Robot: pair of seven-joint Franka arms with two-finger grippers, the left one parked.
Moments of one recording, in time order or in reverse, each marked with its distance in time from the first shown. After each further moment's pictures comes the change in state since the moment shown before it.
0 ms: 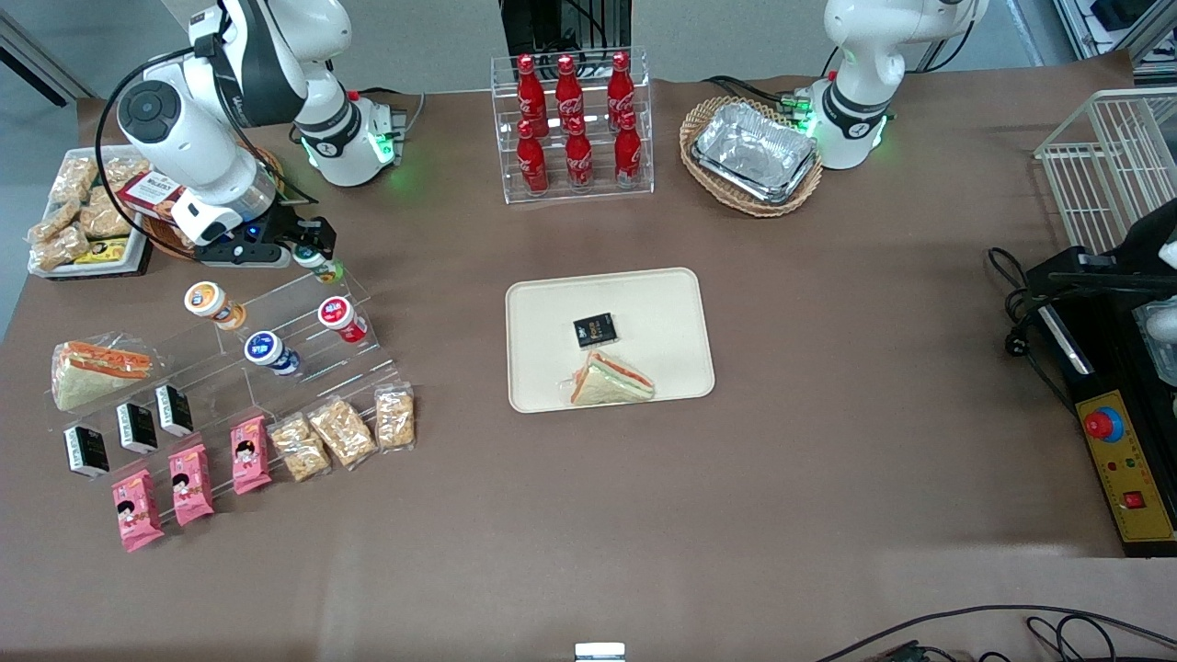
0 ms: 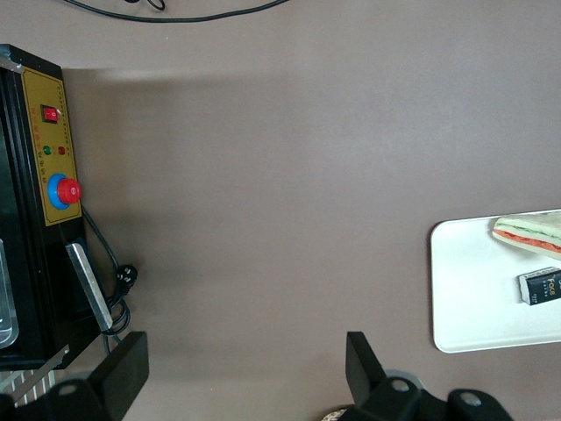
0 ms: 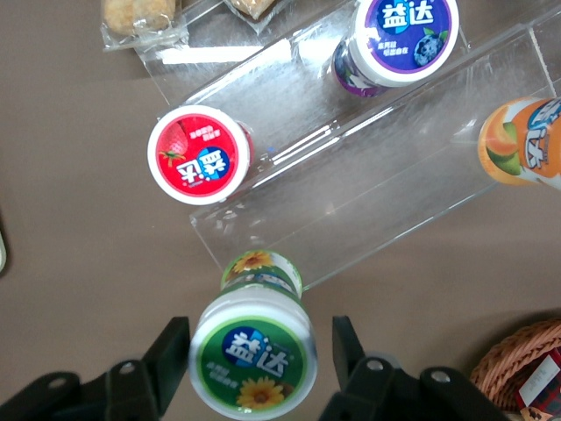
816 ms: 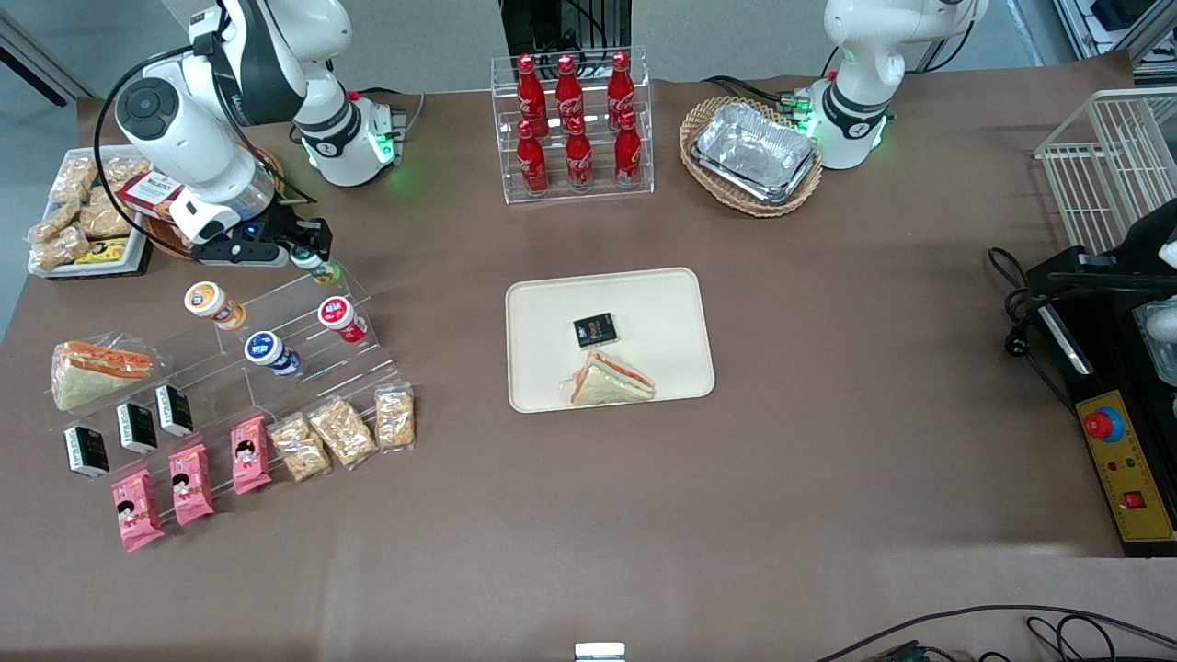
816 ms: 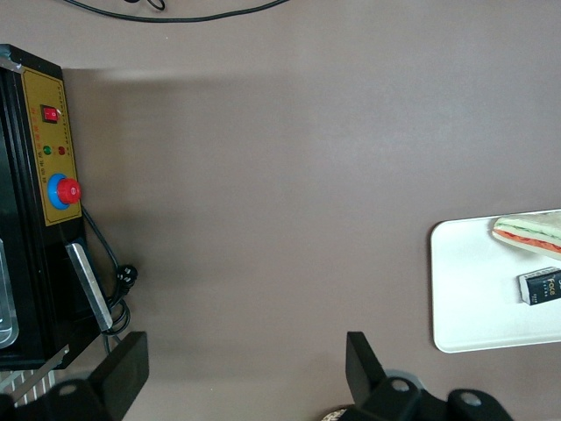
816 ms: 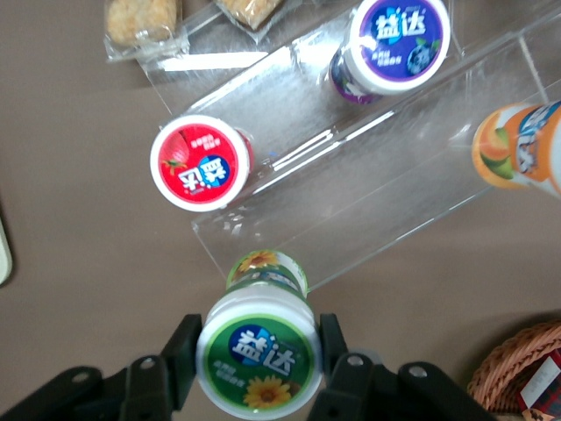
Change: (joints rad) arm 0.000 -0.004 -0.004 0.007 0.000 0.002 0.008
